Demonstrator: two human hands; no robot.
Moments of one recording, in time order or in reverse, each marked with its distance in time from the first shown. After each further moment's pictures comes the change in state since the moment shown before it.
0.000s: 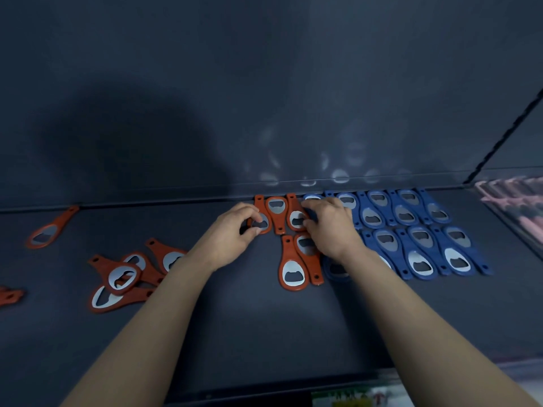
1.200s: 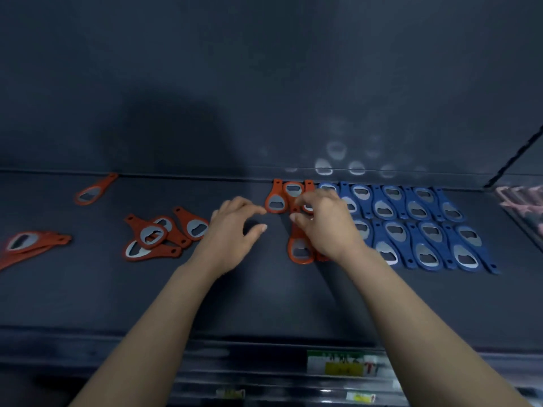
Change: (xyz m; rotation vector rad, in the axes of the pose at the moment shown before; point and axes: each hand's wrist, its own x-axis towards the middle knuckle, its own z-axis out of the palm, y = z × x) left_hand -0.070 0.027 -0.005 0.166 0.244 -0.011; right_hand -0.037 -0.041 -0.011 0.007 0.007 -0.201
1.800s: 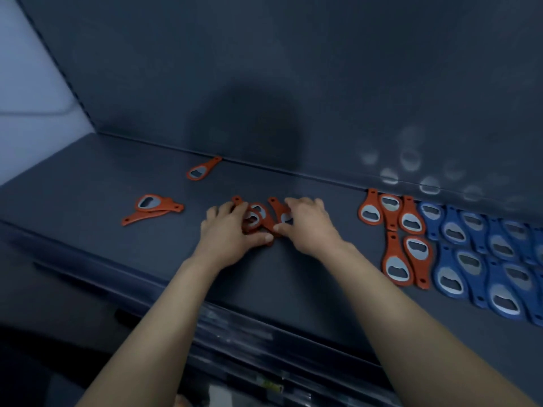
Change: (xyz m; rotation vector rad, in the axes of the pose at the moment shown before) left_hand -0.060 -0.086 -0.079 0.233 -0.014 -0.597; right_hand 0.031 -0.136 0.084 0.008 -0.403 -0.133
